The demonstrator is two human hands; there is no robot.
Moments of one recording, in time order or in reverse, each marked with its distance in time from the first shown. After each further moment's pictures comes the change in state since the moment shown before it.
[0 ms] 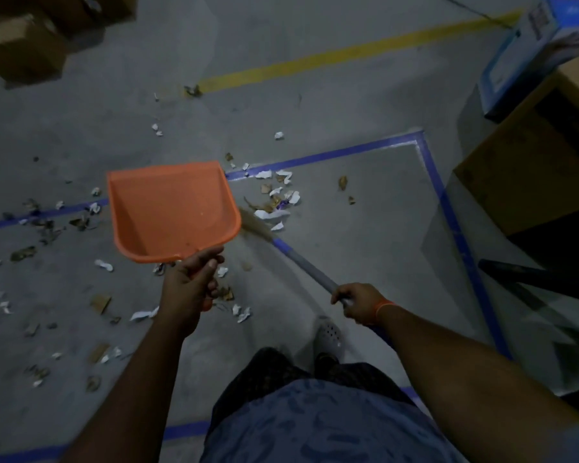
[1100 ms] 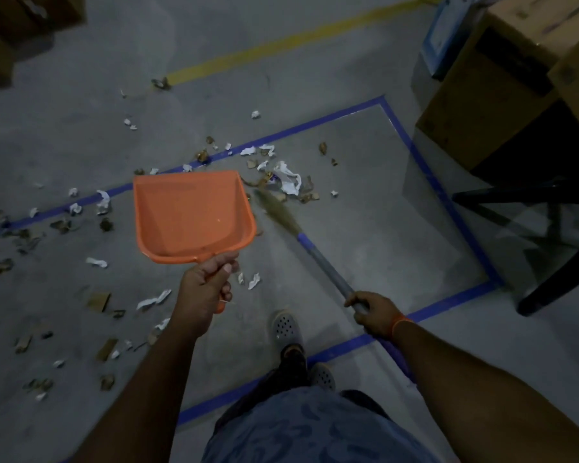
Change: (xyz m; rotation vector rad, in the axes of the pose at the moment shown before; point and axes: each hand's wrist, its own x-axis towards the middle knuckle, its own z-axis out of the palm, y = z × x) left_hand -0.118 -0.106 -0.158 0.088 -0.231 -0.038; right_hand -0.152 -0.022 0.262 0.429 0.278 0.232
